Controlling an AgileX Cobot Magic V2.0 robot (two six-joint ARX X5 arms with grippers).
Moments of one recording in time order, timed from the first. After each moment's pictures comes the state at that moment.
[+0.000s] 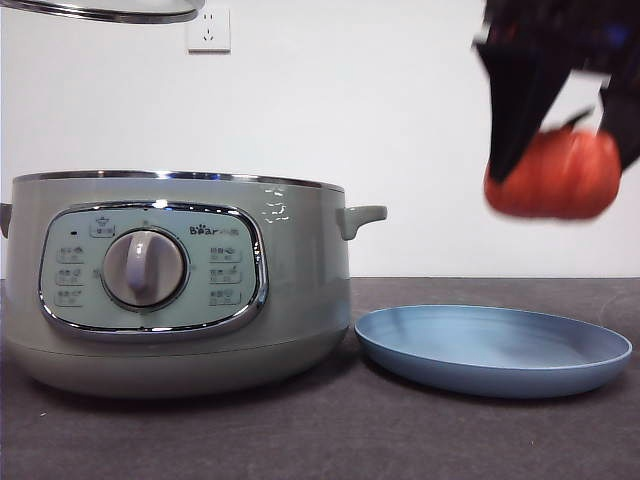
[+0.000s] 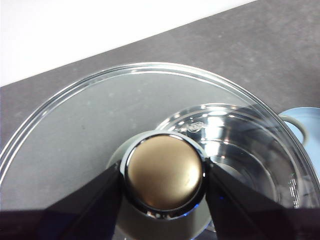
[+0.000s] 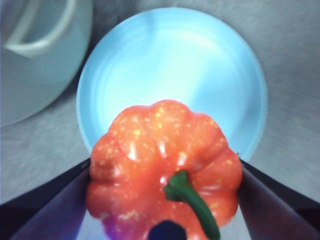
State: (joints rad) left arm -0.47 0.89 1.24 -0.82 -0.16 0.04; right arm 0.47 1.31 1.07 -0.85 -0.04 0.06
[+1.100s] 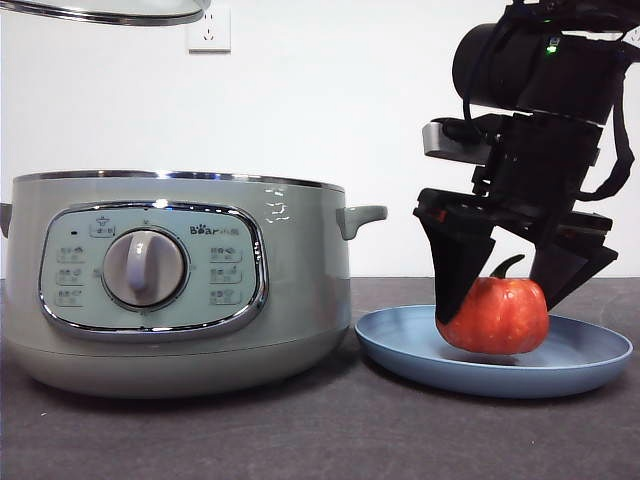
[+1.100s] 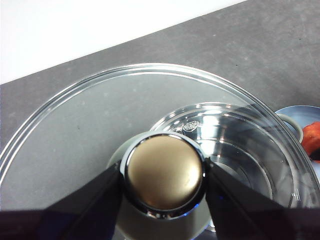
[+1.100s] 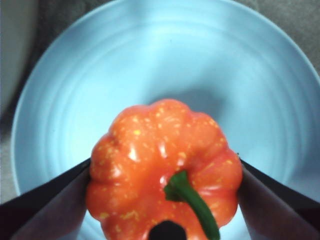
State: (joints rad) left arm -0.47 0.90 1.24 -0.82 -0.15 0.04; right arm 0.46 1.63 1.01 -0.56 -0.05 0.04
